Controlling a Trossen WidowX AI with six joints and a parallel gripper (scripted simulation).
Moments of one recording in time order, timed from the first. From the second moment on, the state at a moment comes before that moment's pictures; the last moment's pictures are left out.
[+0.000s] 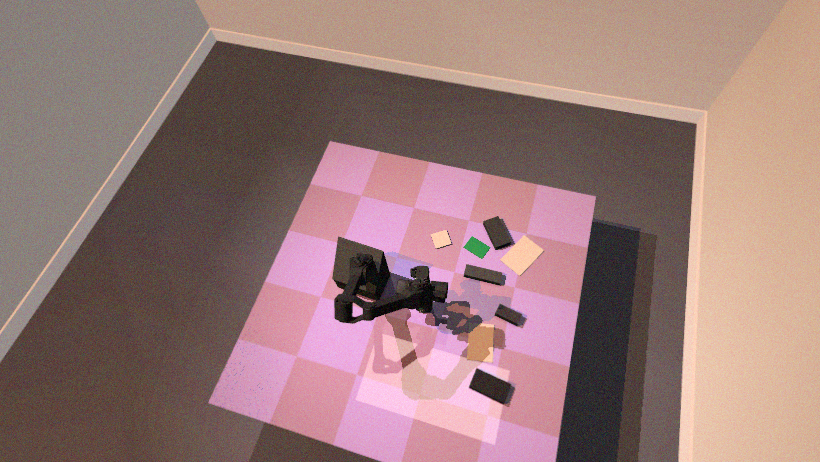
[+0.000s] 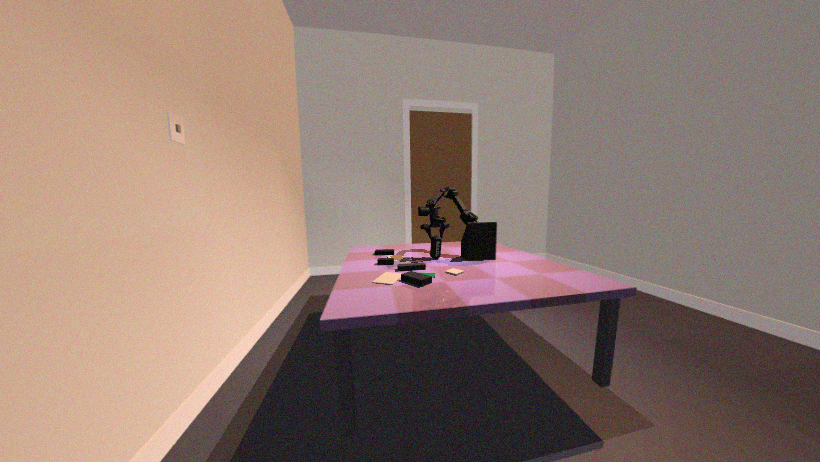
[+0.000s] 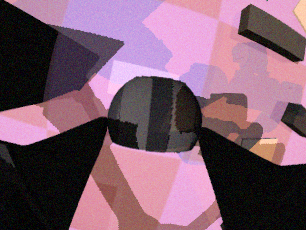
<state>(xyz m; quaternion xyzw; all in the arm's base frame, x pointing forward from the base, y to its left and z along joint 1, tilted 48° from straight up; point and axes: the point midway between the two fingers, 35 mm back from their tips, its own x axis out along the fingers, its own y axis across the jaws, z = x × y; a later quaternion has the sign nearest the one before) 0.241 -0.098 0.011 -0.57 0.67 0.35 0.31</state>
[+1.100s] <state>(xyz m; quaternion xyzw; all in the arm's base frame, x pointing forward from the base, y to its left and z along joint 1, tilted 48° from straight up) 0.243 -0.114 0.030 -0.59 0.68 0.33 0.28</state>
